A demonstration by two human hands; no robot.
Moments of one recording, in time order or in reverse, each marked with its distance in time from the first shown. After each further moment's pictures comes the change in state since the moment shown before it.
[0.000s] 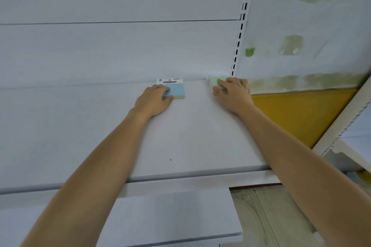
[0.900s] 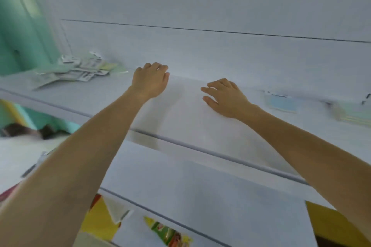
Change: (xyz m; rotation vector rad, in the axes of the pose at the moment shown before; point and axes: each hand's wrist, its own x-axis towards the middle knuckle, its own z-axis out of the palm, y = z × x) left_hand -0.143 -0.204 -0.173 0.506 0.334 -0.250; right_hand -0.050 -0.274 0.086 -0.251 -0.066 -0.880
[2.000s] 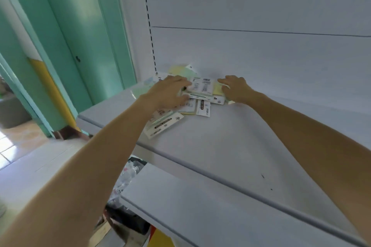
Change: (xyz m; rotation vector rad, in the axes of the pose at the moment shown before) left_hand 0.072 -0.414 0.060 -0.117 -0.291 0.090; right_hand 0.396 -0.244 0.110 0.352 -0.229 0.226
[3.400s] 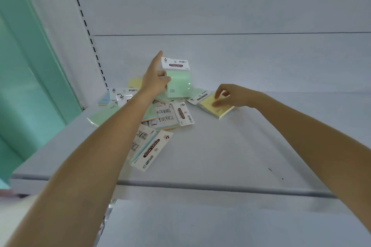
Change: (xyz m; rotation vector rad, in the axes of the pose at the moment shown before) left_hand 0.097 -0.002 0.011 -1.136 0.156 -0.042; right_hand -0.058 0.022 -0.023 0.351 -0.022 0.346
